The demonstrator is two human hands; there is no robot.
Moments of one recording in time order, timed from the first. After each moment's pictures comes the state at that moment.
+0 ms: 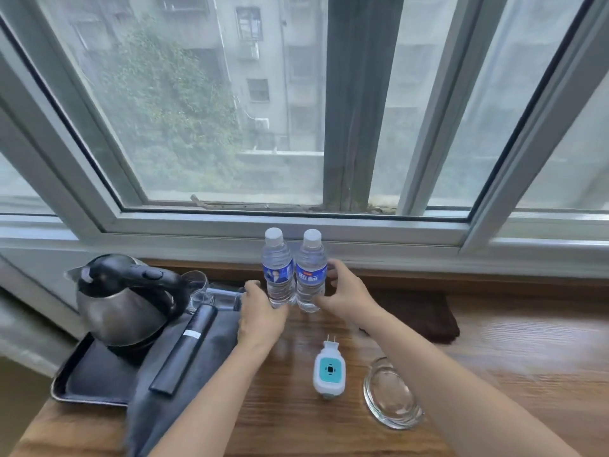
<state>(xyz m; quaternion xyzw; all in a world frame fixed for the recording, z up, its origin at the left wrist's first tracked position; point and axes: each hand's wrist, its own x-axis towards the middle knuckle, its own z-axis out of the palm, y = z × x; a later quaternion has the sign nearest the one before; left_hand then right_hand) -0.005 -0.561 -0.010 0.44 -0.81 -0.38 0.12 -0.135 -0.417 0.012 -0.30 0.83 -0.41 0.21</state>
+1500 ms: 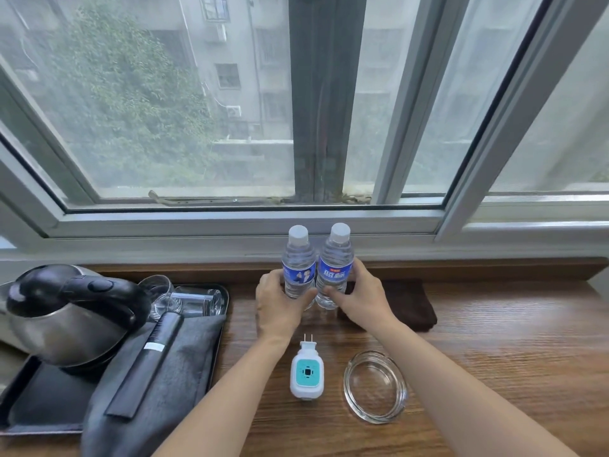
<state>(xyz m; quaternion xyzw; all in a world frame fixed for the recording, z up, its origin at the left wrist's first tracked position) -0.067 -0.519 -0.050 0.32 -0.82 -0.41 0.25 -0.165 -0.362 -0.025 -0.24 0.85 -0.46 0.10</state>
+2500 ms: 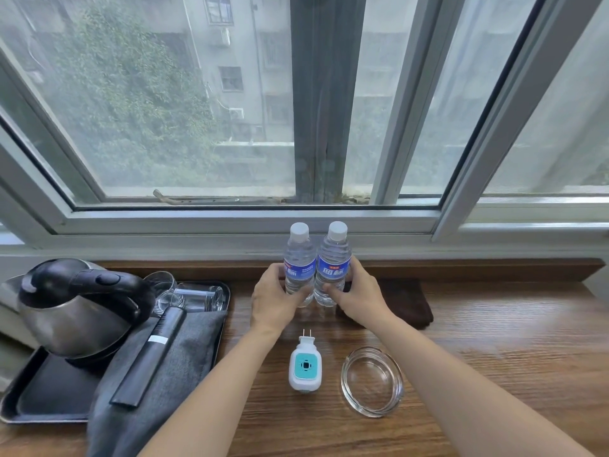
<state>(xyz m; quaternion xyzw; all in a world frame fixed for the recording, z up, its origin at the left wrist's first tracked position) -0.061 -0.526 -0.033 0.29 -0.83 -0.42 0.21 -0.167 -0.365 -0.027 -0.25 0.85 -0.44 0.12</state>
